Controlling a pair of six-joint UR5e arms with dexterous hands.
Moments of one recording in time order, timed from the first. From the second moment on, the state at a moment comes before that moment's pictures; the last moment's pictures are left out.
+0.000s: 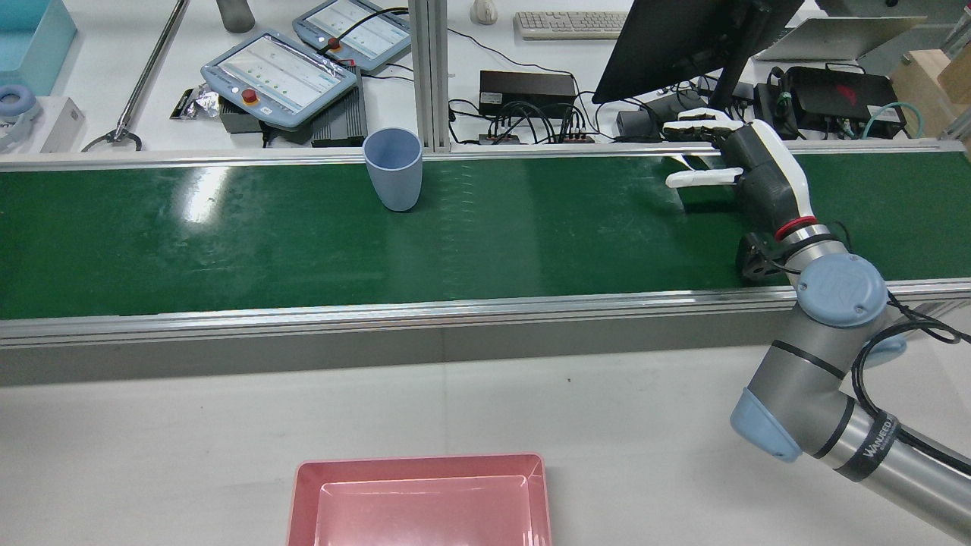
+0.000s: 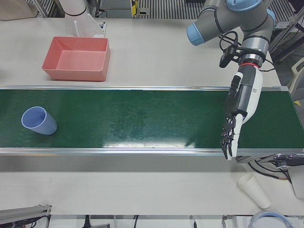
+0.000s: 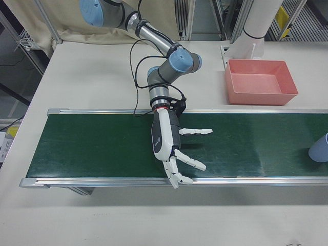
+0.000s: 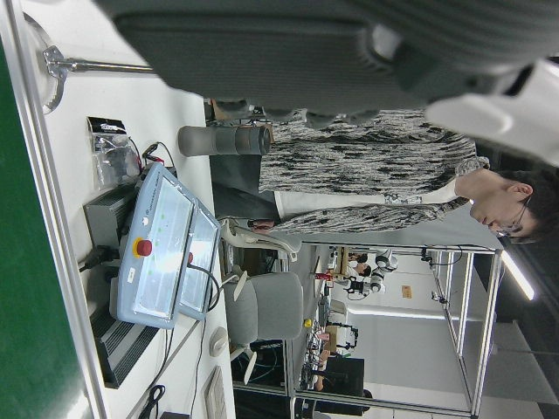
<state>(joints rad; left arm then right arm) -1.45 -1.73 -1.77 0.27 1.83 0.00 0.83 -1.27 1.73 -3.47 -0.90 -0.43</state>
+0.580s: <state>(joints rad) -1.45 -1.73 -1.77 0.27 1.83 0.00 0.82 -1.26 1.73 -3.47 -0.91 -0.44</state>
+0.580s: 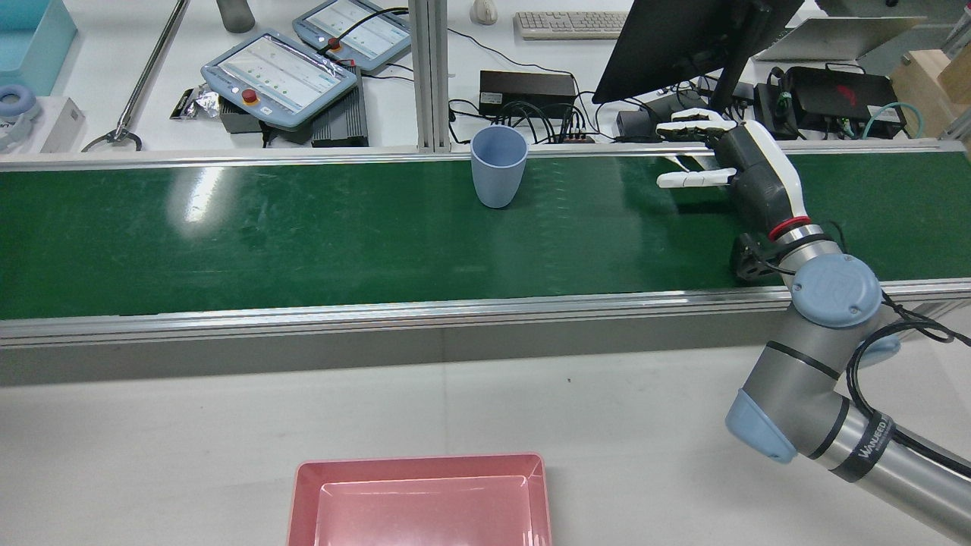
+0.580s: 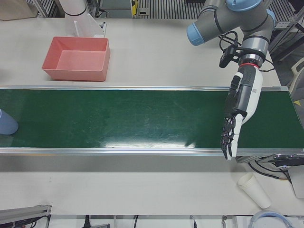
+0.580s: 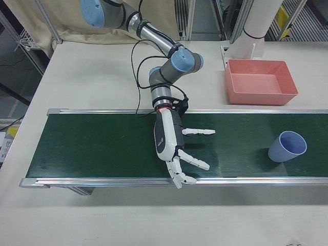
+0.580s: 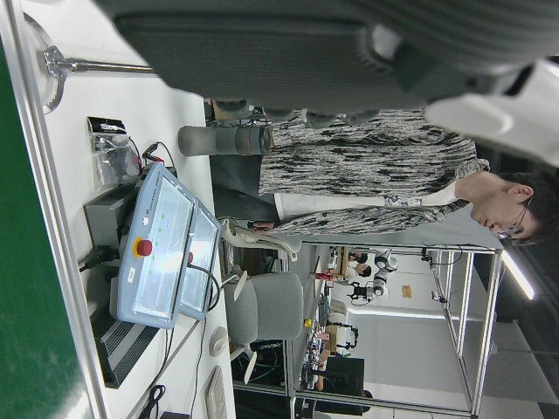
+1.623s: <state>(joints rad) -1.45 -1.73 -1.77 0.27 1.83 0.00 0.81 -1.24 1.73 -3.47 -0.90 -0.46</state>
